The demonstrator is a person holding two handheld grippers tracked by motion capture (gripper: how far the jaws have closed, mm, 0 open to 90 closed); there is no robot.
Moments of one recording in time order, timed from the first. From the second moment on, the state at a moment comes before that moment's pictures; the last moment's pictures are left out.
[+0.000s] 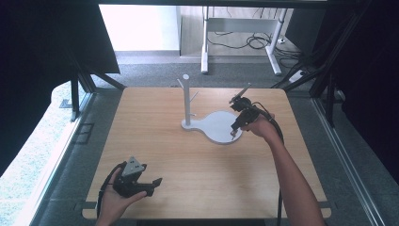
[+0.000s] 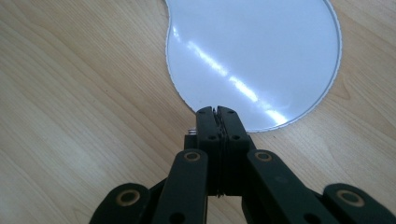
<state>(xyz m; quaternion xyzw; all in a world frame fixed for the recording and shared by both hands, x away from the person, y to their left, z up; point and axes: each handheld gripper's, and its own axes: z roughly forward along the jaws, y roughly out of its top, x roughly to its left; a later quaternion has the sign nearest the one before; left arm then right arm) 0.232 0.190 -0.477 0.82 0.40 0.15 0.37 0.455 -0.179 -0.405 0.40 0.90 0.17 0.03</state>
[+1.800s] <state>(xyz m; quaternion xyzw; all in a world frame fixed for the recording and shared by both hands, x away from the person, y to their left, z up) 0.232 0.188 -0.478 0.82 0.40 0.14 0.37 0.518 -0.156 -0.423 0.44 0.88 0.16 0.05</state>
